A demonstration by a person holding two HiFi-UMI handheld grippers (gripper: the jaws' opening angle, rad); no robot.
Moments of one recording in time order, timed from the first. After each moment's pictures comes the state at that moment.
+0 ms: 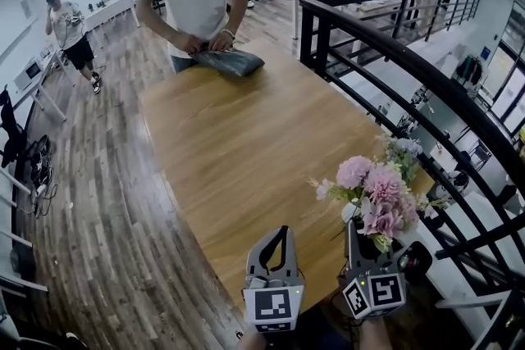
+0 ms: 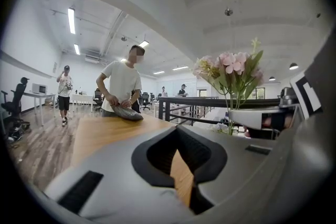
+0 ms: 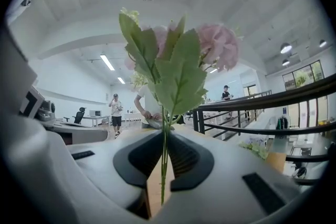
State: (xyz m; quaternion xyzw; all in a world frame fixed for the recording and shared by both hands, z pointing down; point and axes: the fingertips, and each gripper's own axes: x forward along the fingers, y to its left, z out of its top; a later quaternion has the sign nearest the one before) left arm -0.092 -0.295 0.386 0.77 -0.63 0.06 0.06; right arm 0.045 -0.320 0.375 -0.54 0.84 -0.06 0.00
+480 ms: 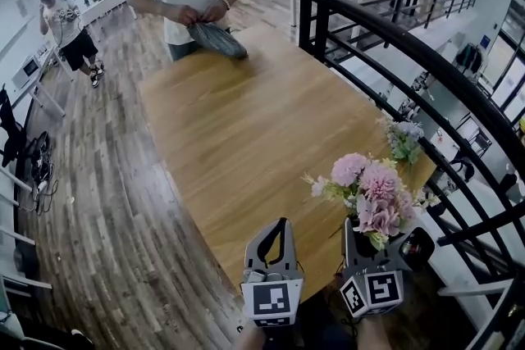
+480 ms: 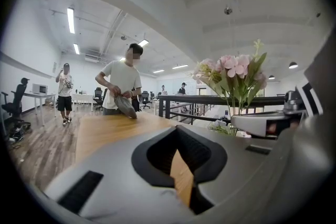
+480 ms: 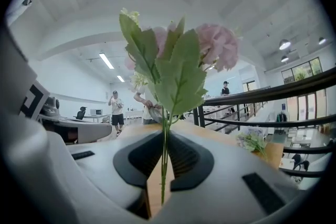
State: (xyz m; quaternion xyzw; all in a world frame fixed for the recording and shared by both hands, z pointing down) left arm -0.100 -0.280 0.396 0.77 -0.63 0.07 0.07; right arm 0.034 -0.296 0.394 -0.54 0.84 -0.08 -0.01
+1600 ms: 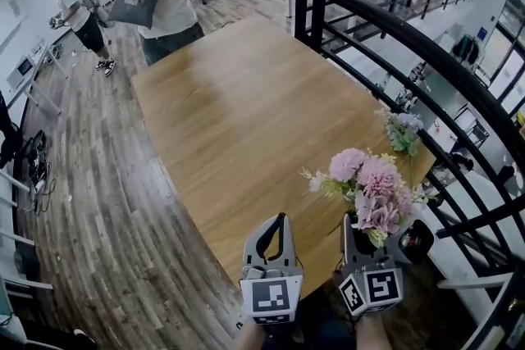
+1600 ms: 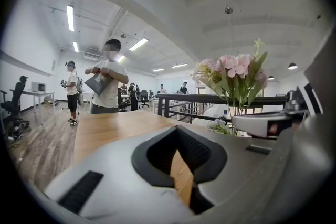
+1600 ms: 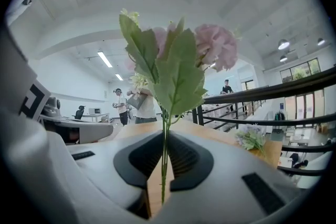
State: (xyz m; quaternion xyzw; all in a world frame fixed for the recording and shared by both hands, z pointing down) left arm -0.098 -0.285 0.405 0.78 -0.62 0.08 0.08; right arm 0.036 -0.297 0.406 -0.55 0.83 -0.09 -0.01
